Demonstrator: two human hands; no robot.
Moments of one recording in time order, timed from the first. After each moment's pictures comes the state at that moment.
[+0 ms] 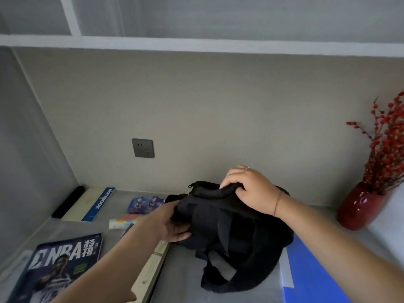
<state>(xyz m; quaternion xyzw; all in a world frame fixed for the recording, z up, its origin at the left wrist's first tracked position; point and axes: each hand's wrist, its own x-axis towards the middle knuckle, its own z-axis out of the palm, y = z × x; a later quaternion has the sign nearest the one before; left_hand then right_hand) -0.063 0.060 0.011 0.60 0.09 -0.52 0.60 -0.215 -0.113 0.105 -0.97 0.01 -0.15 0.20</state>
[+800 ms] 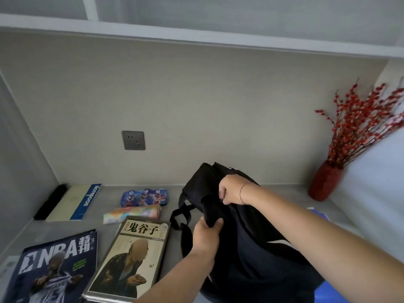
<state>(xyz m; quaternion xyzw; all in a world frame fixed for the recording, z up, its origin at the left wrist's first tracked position) -0.186 0.075 -0.036 0.63 -0.08 -0.38 0.67 -0.195 -0.055 0.067 -0.96 0.23 0.13 0.09</state>
